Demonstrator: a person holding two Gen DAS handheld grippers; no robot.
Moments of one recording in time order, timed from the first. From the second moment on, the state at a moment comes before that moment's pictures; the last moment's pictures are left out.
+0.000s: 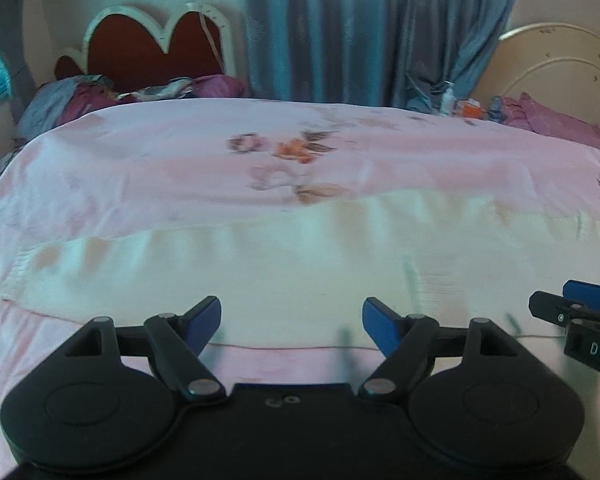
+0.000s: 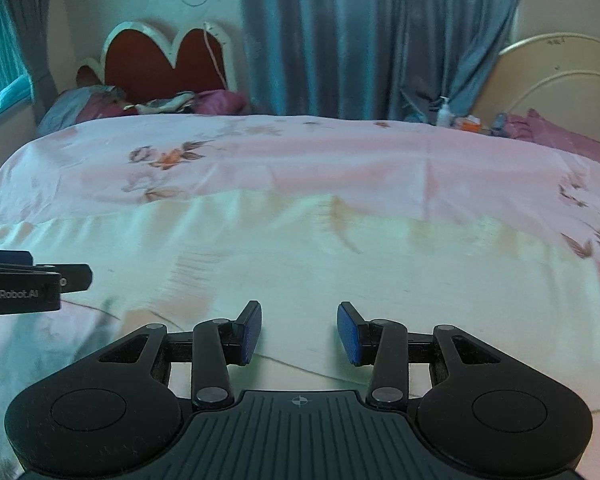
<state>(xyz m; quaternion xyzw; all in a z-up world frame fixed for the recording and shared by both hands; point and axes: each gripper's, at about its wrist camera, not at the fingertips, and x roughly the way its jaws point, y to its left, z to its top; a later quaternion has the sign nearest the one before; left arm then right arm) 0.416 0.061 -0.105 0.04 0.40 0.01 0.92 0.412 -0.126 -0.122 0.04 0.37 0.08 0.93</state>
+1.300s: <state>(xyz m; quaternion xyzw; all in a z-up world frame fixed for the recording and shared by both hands) 0.433 0.309 -0.145 -0.28 0.36 0.14 0.88 0.451 -0.080 -0.152 0.04 0.39 0.06 0.92</state>
